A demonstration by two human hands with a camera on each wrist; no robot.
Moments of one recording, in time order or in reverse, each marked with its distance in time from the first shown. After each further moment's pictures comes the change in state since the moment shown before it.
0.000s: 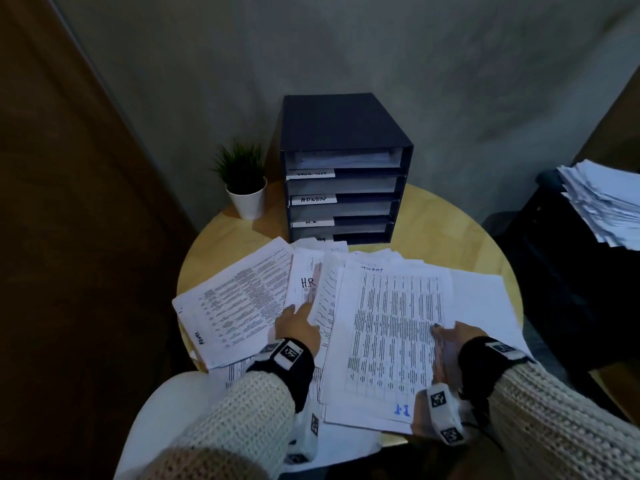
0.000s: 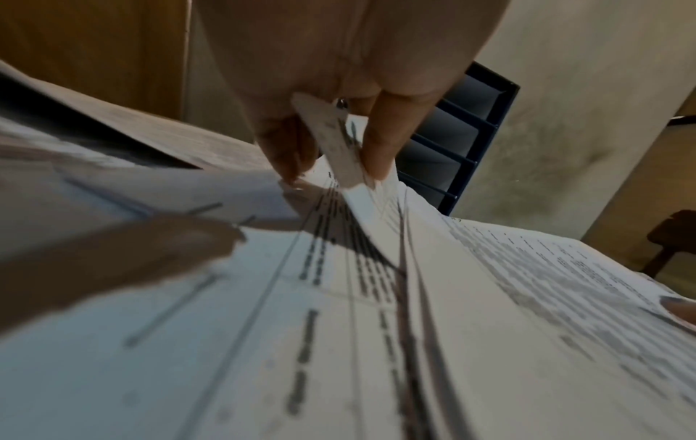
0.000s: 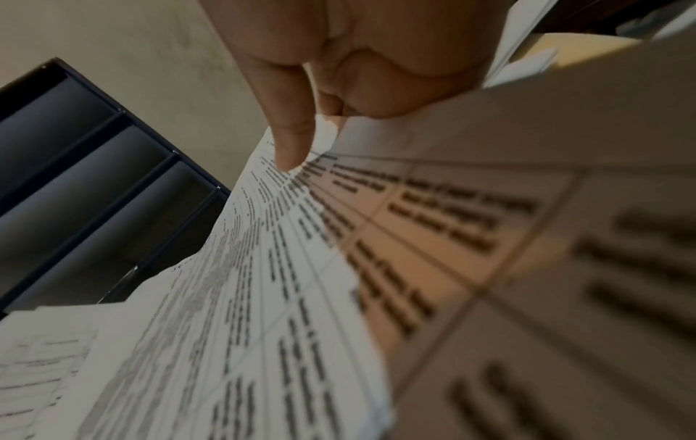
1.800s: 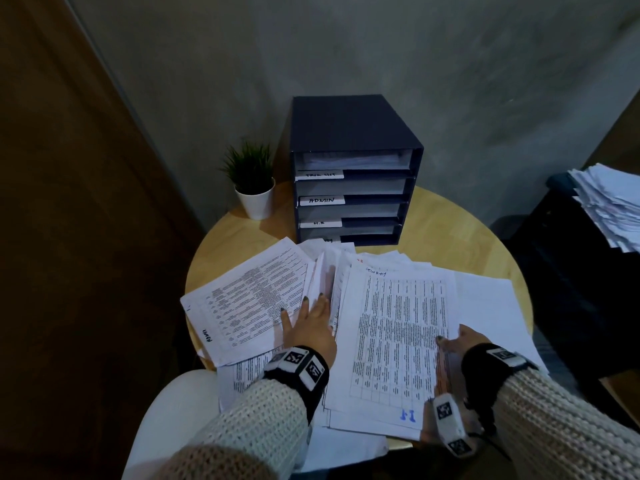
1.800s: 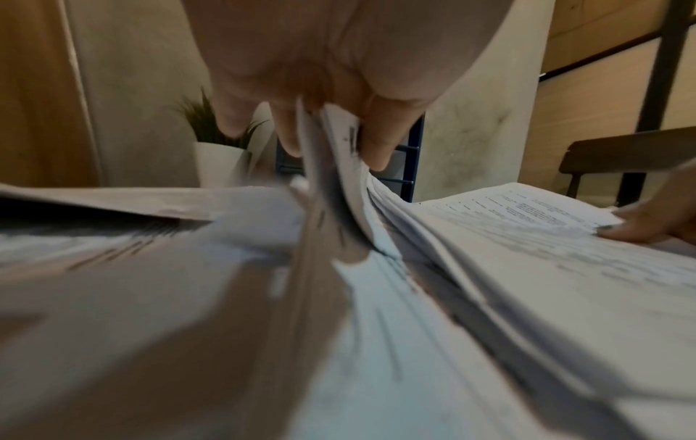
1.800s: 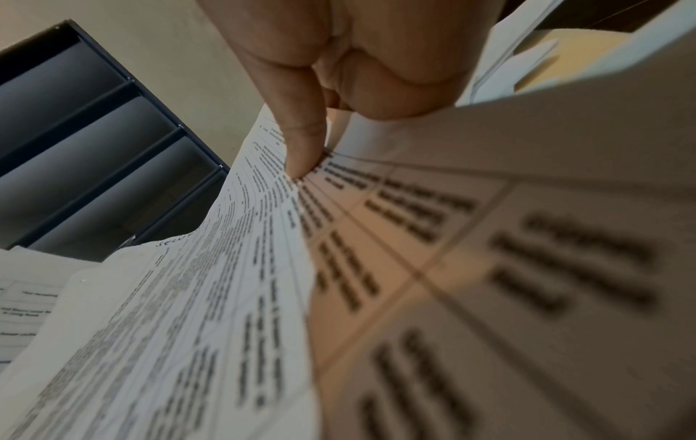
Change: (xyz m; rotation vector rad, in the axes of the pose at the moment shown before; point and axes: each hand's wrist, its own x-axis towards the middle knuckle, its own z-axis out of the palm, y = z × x) left_hand -0.010 0.006 0.000 0.367 -0.071 0.217; right_hand 0.008 0.003 0.007 0.153 -0.039 -0.025
